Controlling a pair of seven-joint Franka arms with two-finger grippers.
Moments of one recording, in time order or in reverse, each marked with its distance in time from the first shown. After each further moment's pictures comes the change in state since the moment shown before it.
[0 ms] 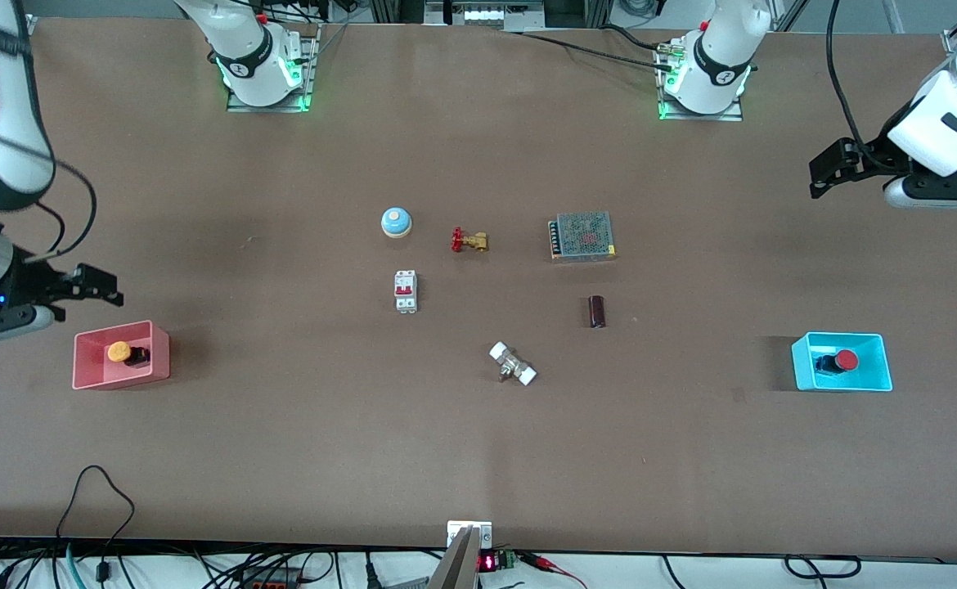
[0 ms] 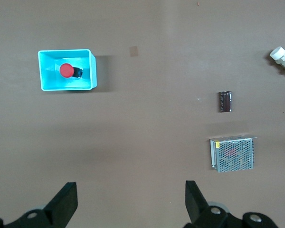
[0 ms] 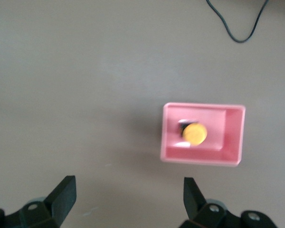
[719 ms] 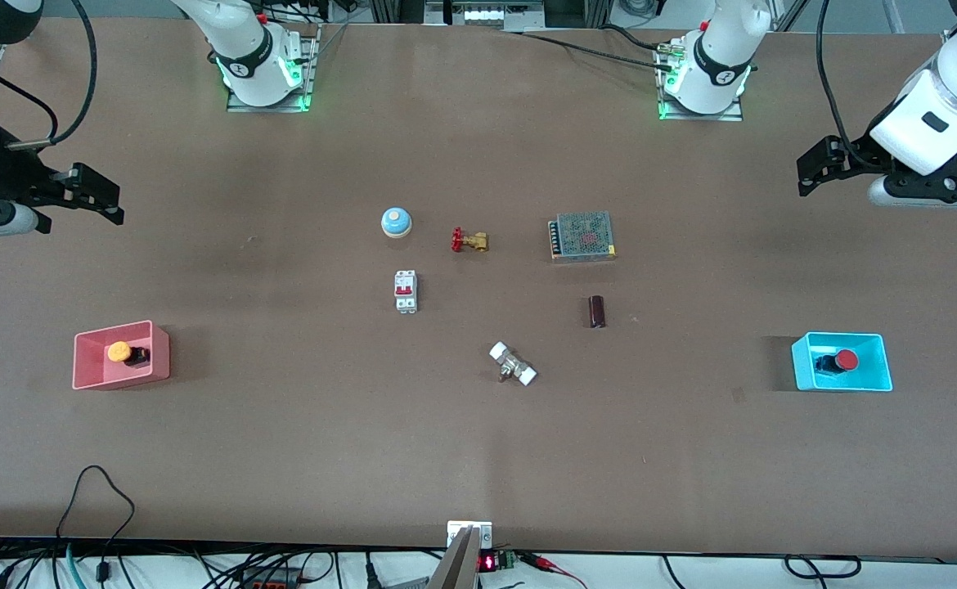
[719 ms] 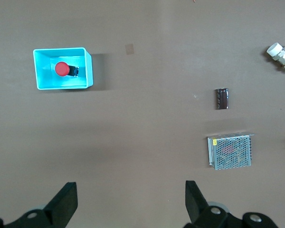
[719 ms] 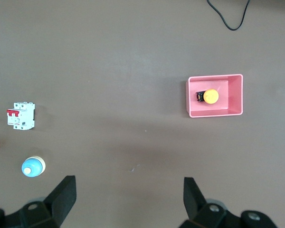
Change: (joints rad) left arm 0.000 0.001 -0.012 0.000 0.000 -0.009 -0.010; right arm 0.140 -0.173 -0.022 0.085 -0.048 -0.268 0.174
